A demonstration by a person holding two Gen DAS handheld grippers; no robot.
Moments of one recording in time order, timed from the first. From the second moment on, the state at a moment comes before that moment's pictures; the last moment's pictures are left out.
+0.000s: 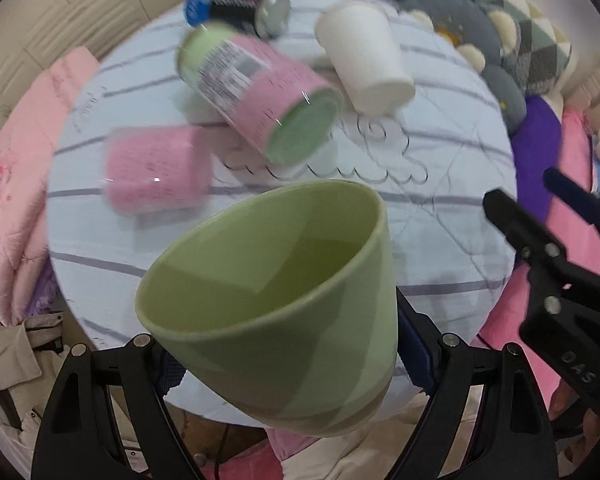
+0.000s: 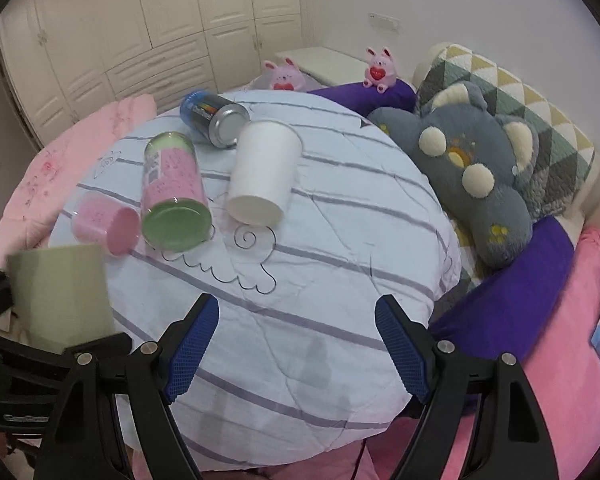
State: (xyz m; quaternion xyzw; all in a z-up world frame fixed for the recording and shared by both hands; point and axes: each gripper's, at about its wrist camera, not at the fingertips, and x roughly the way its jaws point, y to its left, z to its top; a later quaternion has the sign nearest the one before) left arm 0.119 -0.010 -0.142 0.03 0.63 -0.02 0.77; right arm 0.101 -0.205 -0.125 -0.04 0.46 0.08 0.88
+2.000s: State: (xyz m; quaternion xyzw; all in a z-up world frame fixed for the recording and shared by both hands) left arm 0.091 0.016 -0.136 -0.02 0.54 -0.14 0.83; right arm 0.121 -0.125 -0.137 0.05 0.49 0.24 0.83
